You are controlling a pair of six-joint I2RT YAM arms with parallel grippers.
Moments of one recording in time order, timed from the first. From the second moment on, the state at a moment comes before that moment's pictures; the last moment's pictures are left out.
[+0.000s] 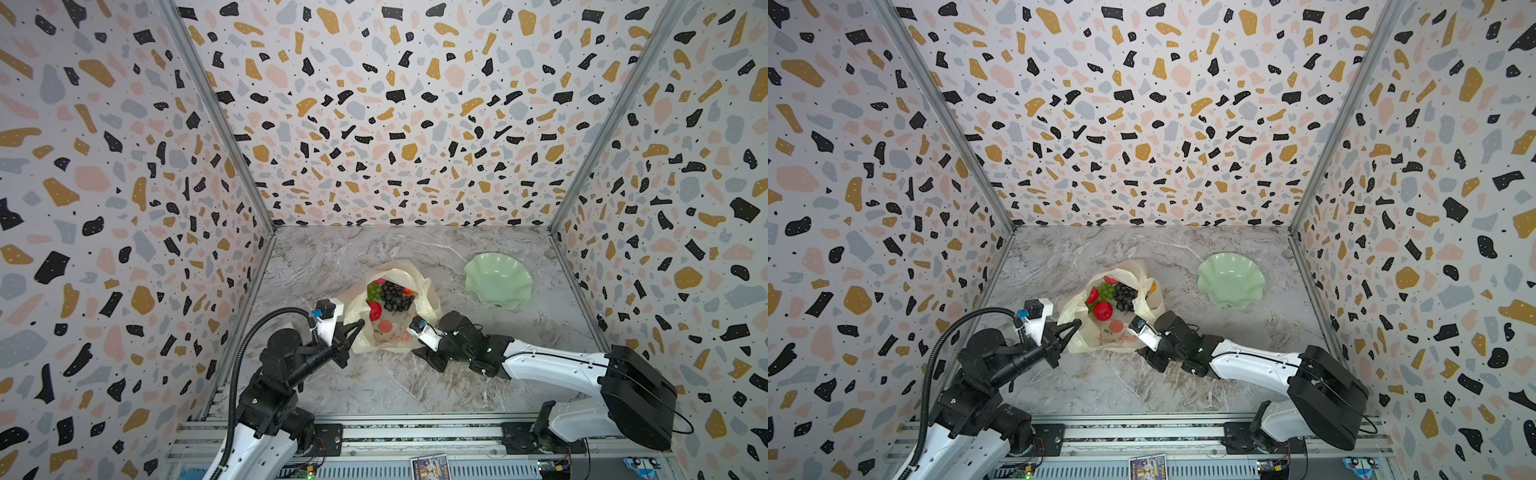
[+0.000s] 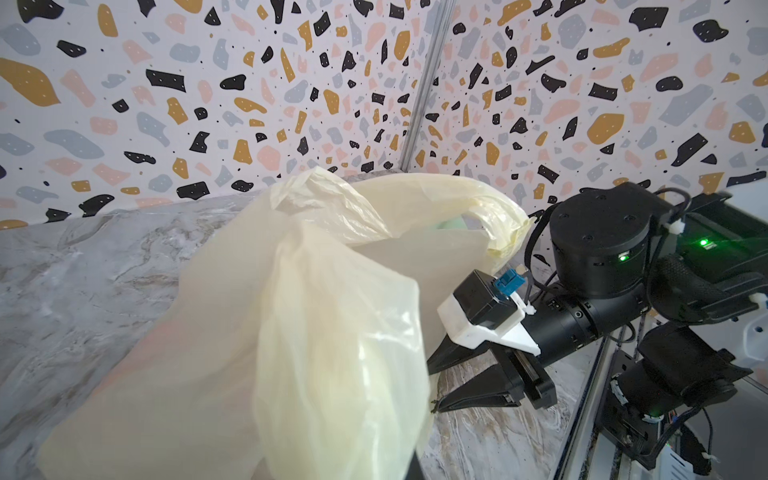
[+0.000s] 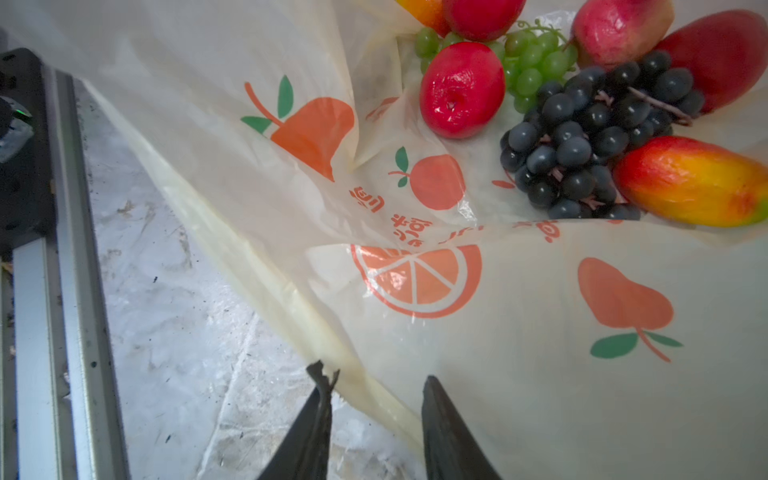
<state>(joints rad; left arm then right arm) -0.38 0.40 0.47 -0.28 0.45 -0.16 0.97 1.37 0.68 -0.02 -0.12 -0.09</state>
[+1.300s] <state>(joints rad) -0.38 0.34 0.45 -0.28 0.43 -0.08 0.82 1.92 1.15 0.20 0.01 0.18</state>
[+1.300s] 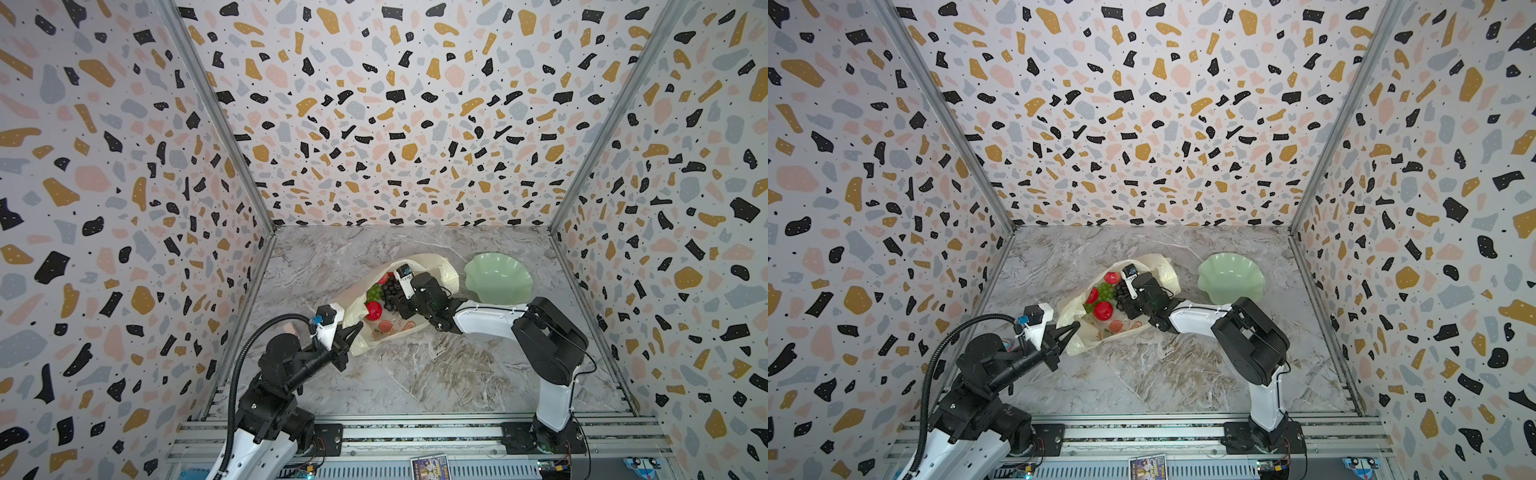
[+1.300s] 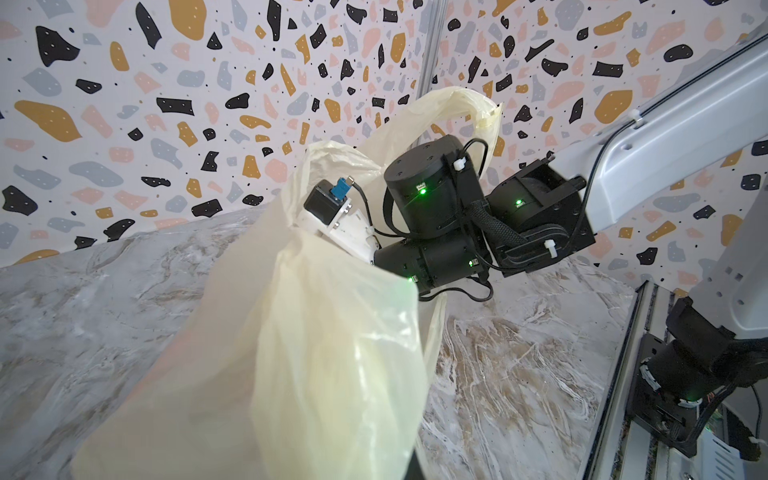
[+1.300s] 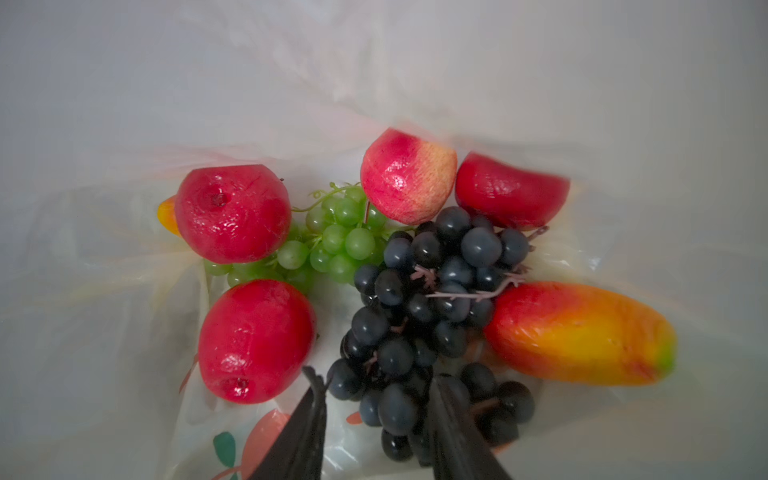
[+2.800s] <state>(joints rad) -0.38 0.37 0.45 -0.28 0.36 -0.08 0.82 1.88 1.27 0.10 -0.13 0.16</state>
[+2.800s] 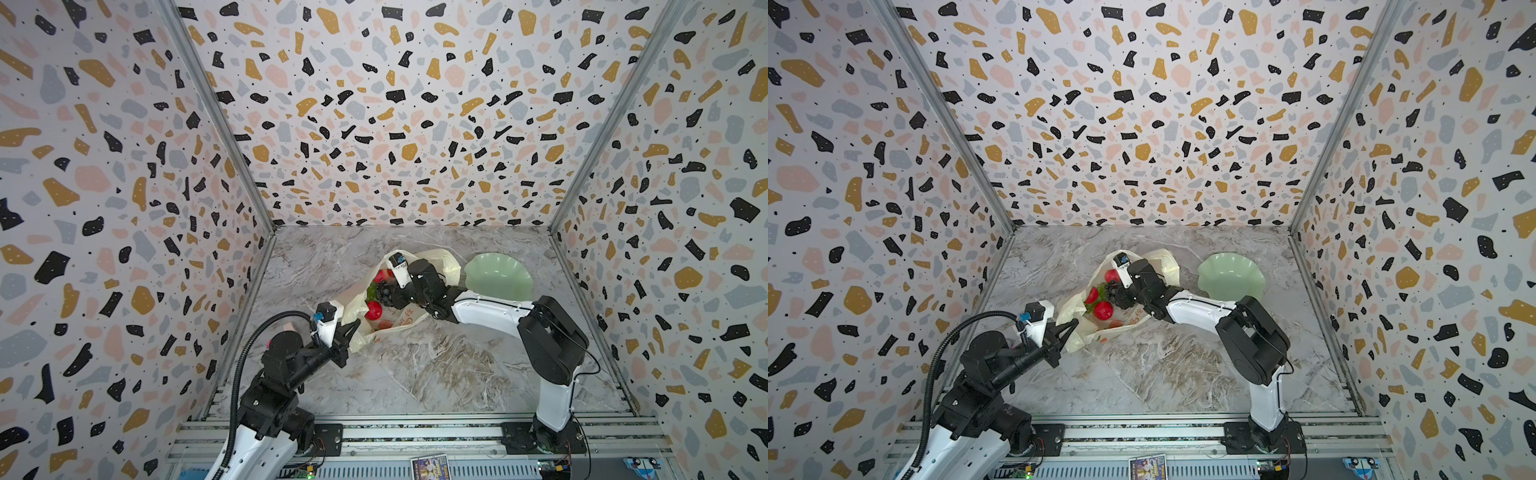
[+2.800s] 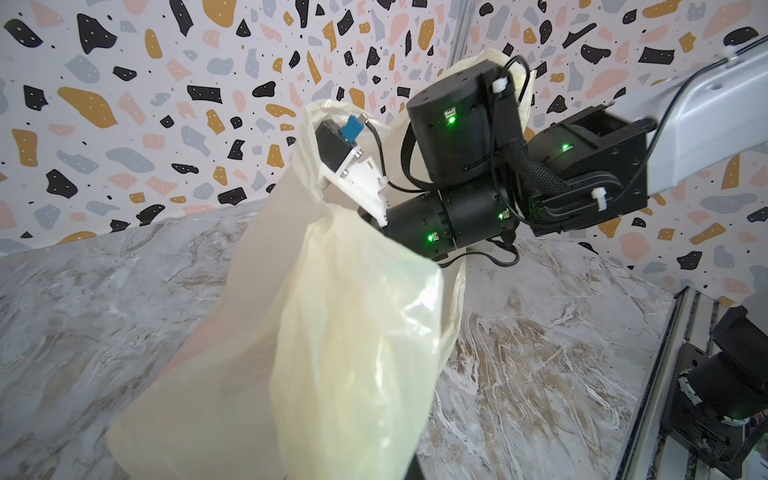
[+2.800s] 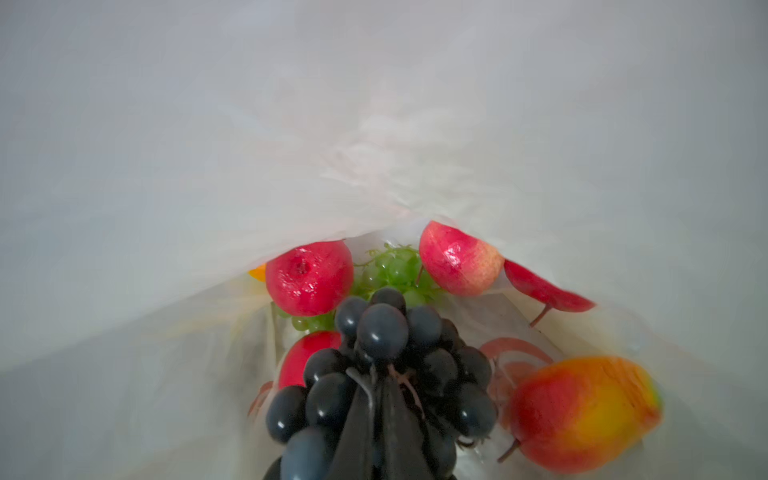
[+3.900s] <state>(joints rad) -0.38 0.46 0.40 -0.05 0.25 -0.13 0.87 1.57 1.48 -0.14 -0.29 0.14</state>
